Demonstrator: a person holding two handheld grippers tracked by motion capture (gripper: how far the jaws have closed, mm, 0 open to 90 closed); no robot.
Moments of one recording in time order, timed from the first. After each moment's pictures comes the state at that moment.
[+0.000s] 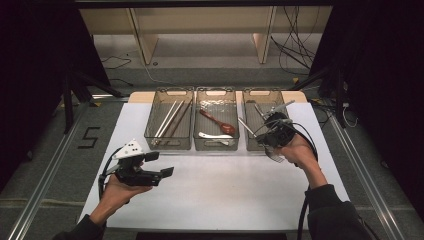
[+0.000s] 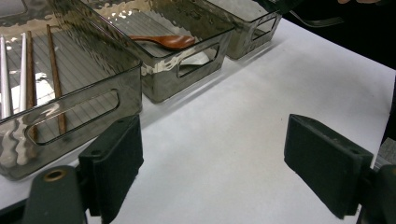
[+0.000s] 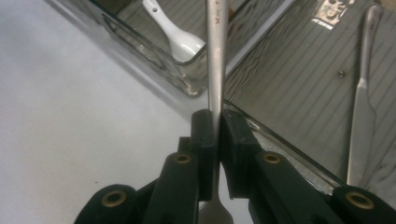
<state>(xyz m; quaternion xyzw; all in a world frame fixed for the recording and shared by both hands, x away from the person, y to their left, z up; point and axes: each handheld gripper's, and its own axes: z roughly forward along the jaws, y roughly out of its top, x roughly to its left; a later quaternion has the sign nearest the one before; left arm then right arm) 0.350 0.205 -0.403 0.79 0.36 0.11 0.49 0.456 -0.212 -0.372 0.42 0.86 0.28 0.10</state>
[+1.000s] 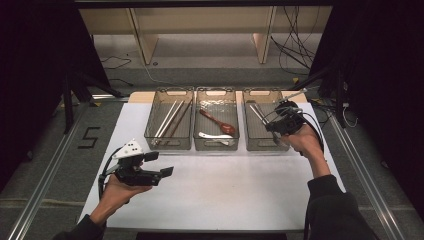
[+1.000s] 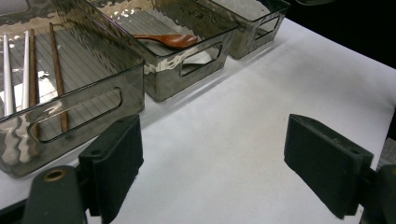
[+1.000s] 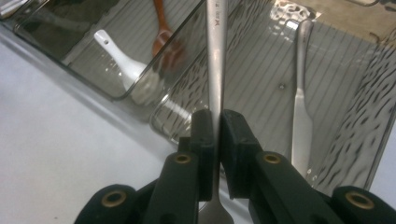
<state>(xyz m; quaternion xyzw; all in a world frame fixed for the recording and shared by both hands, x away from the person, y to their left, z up) 0.350 0.206 -0.404 0.78 0.37 0.11 0.49 0.487 -0.238 -0.361 0.46 0.83 0.29 0.13</state>
